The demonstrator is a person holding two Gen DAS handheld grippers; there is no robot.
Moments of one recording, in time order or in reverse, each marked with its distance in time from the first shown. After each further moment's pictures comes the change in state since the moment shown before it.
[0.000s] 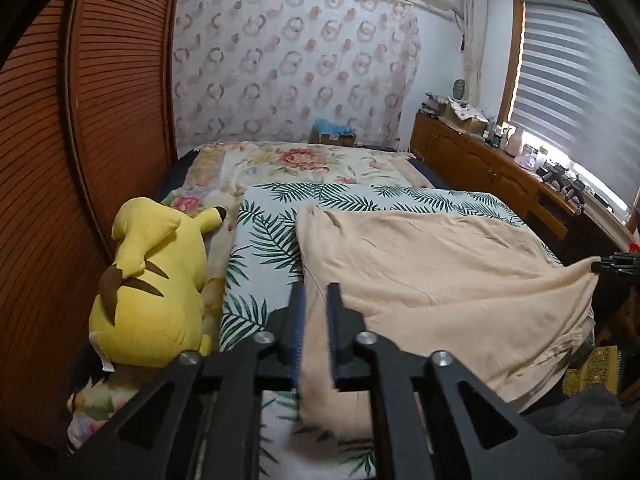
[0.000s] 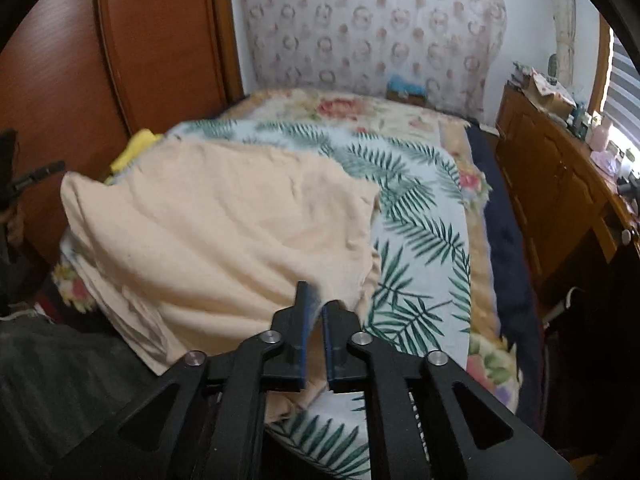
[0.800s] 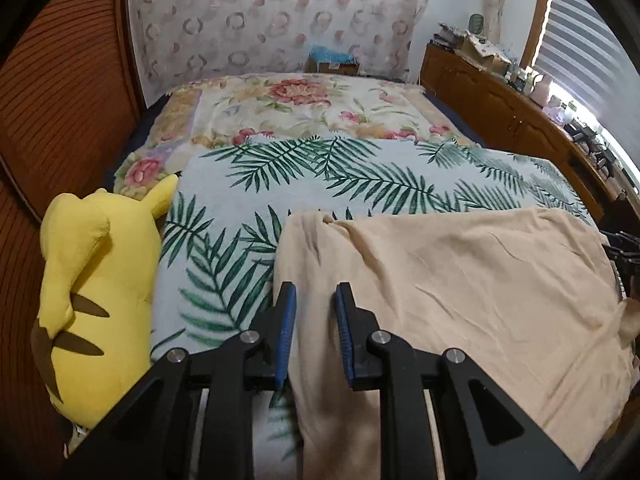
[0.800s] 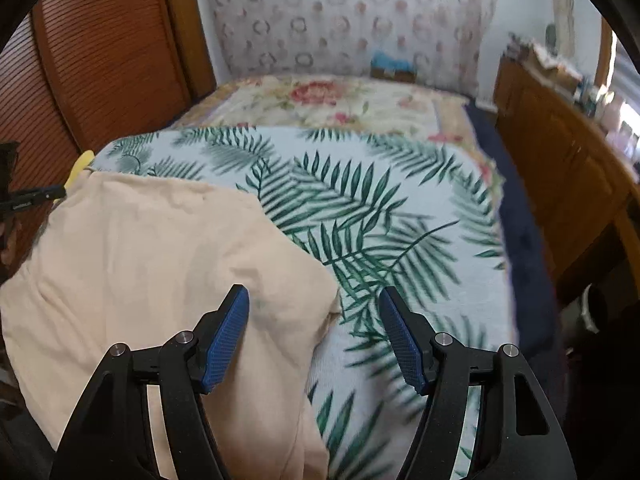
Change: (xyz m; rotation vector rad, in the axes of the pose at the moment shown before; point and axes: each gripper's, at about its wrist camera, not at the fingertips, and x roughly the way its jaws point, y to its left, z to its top) left arm 0.216 -0.001 0.069 0.022 0.294 0.003; right arm 0.170 -0.076 0.083 0.098 0.069 0.017
